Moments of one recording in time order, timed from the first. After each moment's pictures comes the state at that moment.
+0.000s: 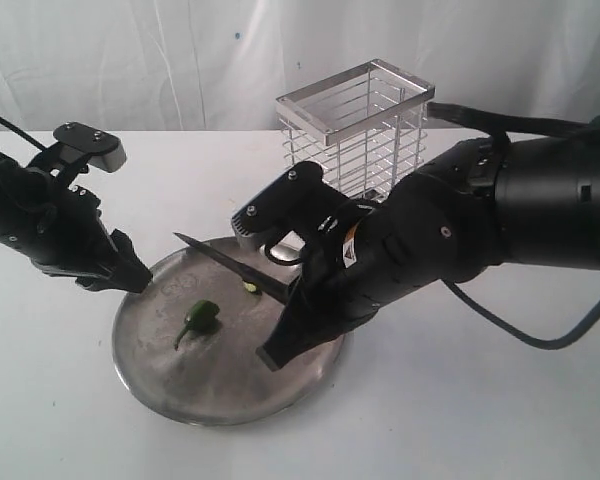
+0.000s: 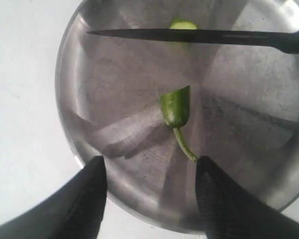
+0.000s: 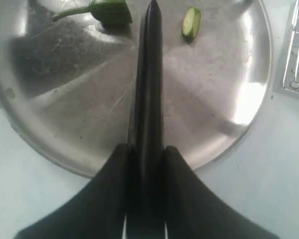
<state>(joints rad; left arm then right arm) -0.15 1.55 -0.96 -0.55 0.67 0.78 0.76 1.61 -0.99 0.03 0.45 -0.14</state>
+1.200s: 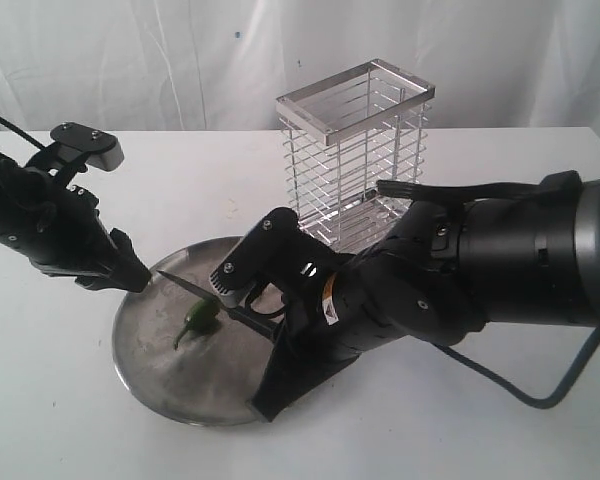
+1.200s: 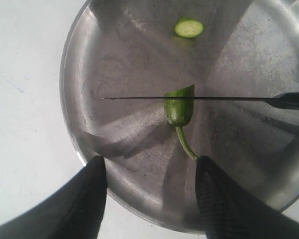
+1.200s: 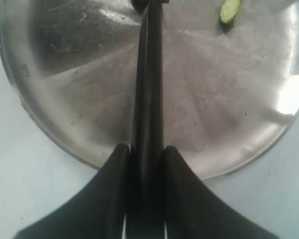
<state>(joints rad) -0.14 1.55 -0.96 -0.54 0.67 0.76 0.85 1.64 -0.92 -0.12 0.37 -0.03</state>
